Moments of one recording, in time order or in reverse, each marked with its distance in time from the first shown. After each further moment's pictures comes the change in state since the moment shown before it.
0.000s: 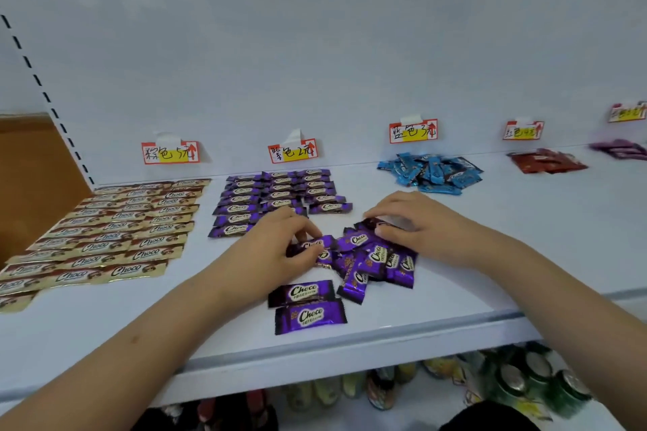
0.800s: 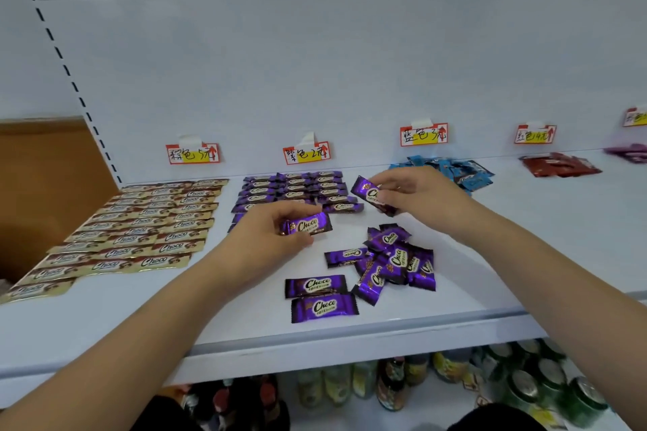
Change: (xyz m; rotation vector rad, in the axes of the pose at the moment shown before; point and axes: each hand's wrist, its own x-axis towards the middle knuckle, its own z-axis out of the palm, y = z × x) left_hand -0.009 -0.006 -0.016 -0.485 0.118 -0.233; right_hand 0.021 -0.033 -0.013 0.562 0.240 0.123
